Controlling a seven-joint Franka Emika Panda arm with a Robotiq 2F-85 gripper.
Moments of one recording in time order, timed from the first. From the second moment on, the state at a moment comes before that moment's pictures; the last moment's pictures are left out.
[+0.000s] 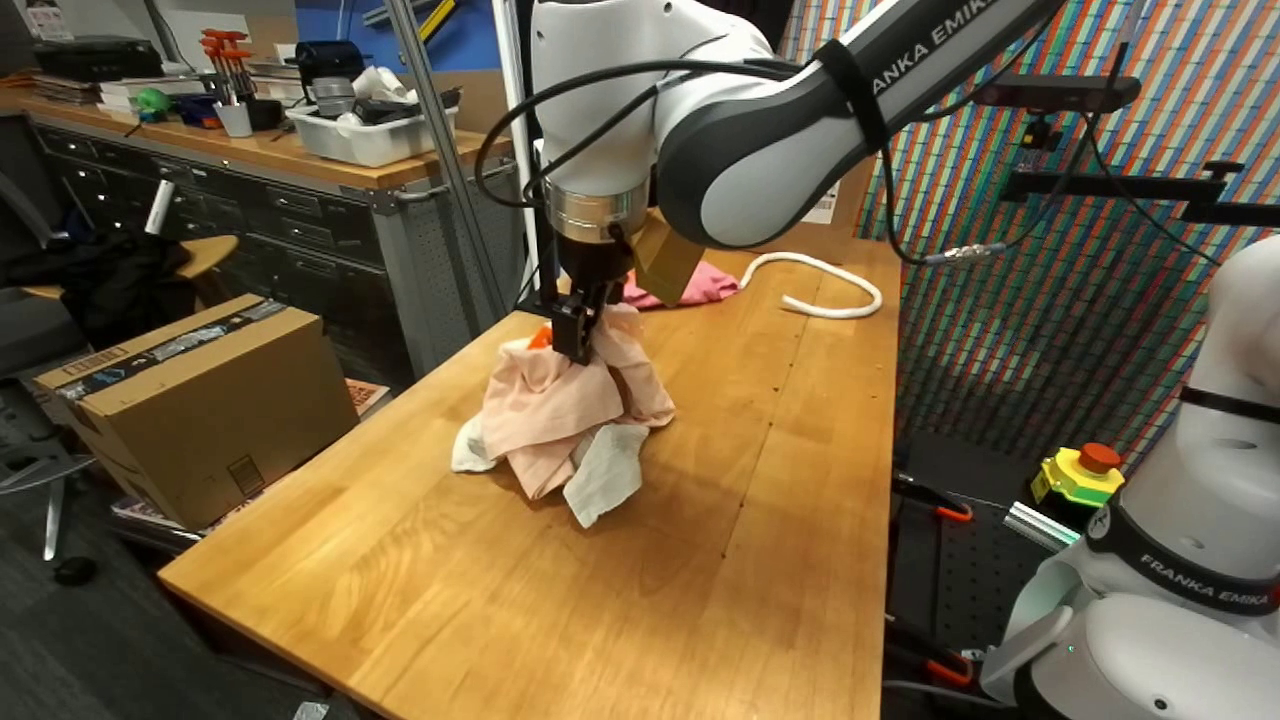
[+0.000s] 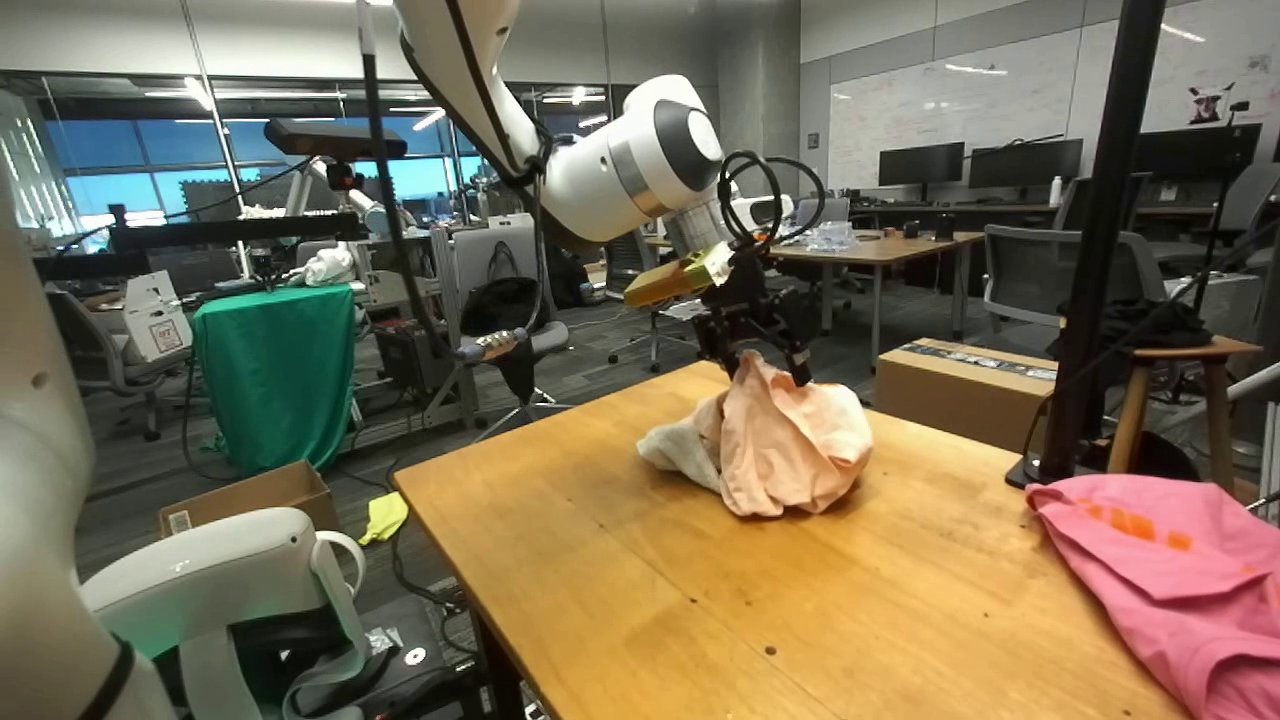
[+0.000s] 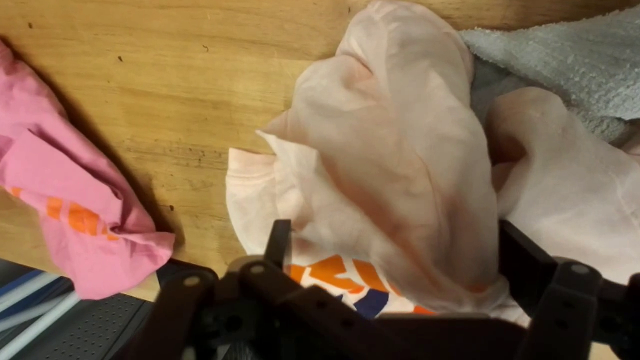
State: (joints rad) arm 0.13 0.12 0.15 -2.12 -0.52 2.33 0.47
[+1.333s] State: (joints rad) arm 0.13 -0.01 0.12 -2.15 -0.46 2.31 0.46
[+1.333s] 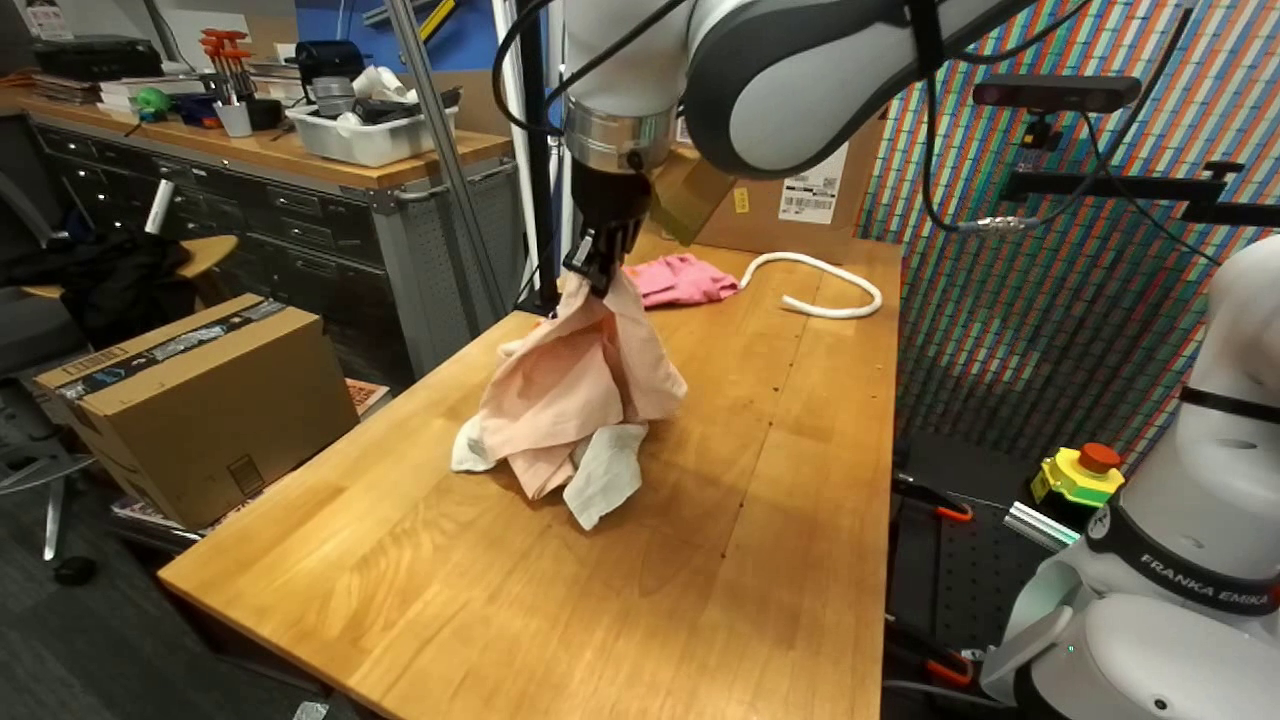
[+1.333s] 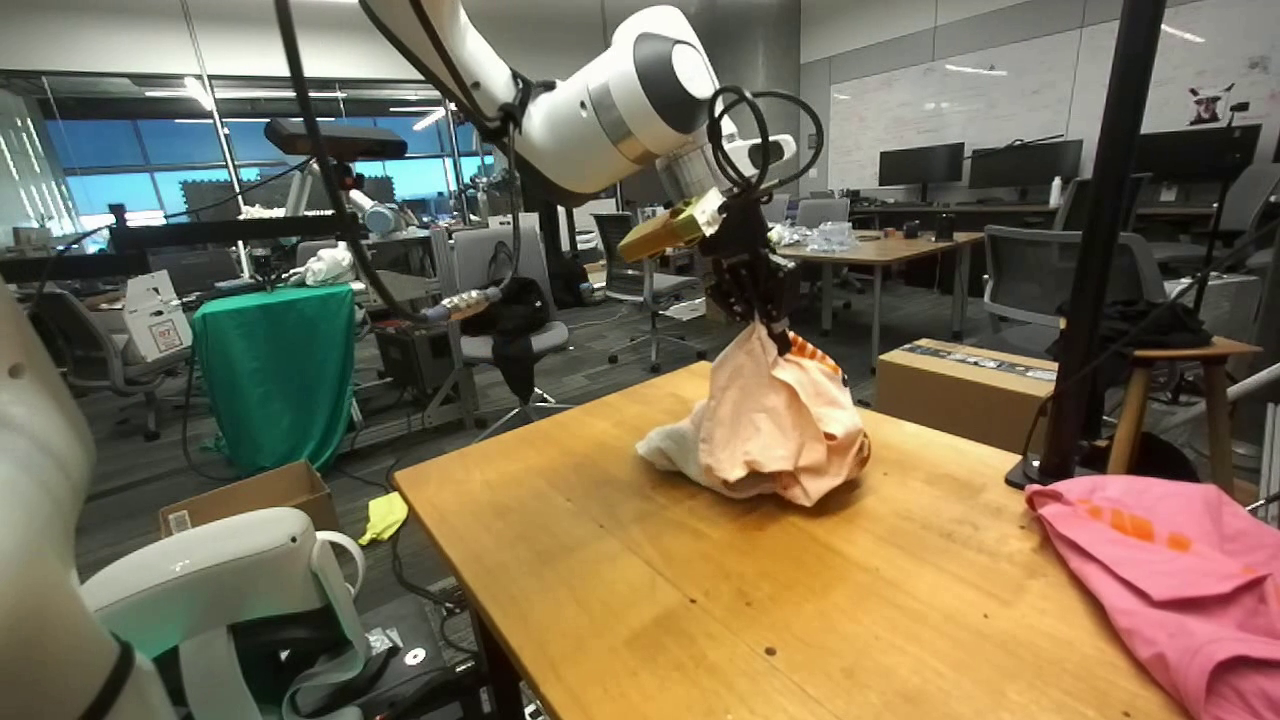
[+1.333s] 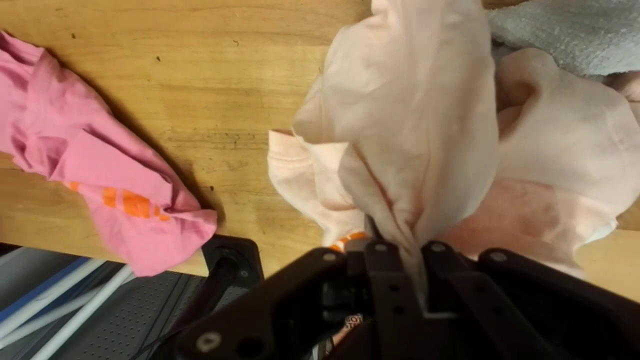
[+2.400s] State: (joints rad) arm 0.13 -0.41 0.20 -2.12 -0.28 1.93 0.44
